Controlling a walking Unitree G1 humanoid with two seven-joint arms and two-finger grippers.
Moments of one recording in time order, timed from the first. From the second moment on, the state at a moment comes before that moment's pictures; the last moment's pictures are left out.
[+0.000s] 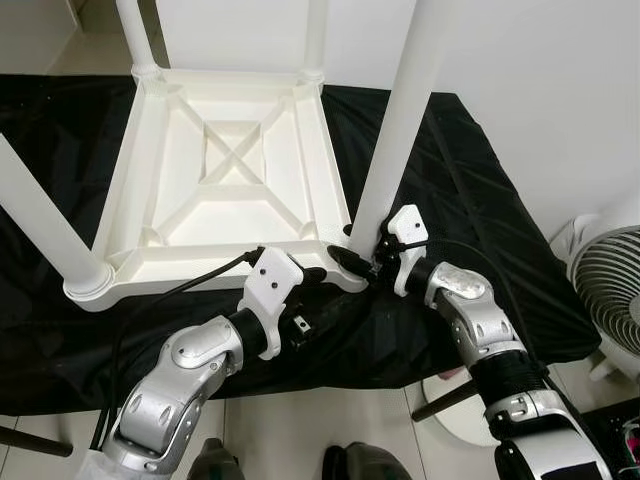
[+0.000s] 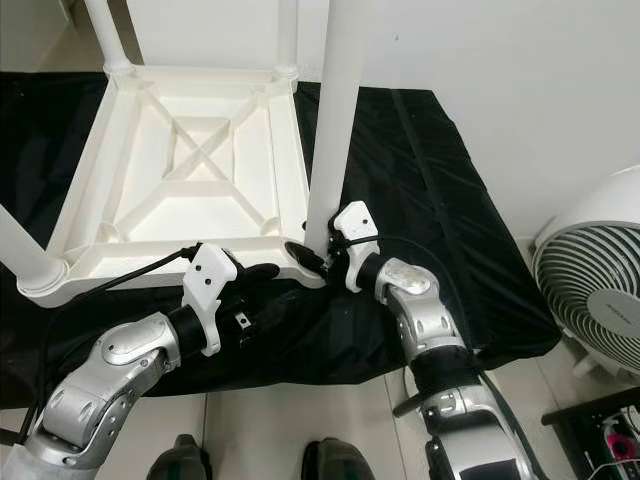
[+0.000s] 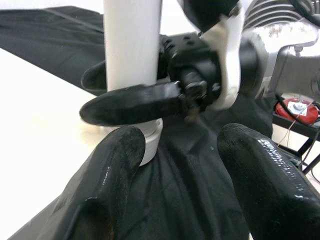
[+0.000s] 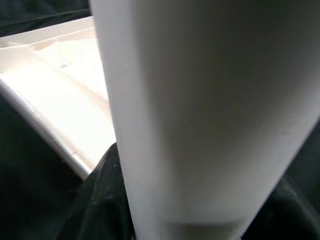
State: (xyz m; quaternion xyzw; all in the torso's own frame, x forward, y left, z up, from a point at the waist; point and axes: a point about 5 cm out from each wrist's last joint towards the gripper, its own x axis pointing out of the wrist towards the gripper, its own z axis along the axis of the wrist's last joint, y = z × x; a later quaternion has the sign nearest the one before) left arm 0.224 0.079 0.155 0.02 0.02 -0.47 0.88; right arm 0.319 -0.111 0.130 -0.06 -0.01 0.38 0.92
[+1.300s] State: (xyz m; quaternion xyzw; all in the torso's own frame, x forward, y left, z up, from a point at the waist) left arm 0.223 0.077 0.152 0.02 0.03 -0.47 0.88; right arm 0.310 -0.132 0.141 0.00 -0.03 0.25 0.97
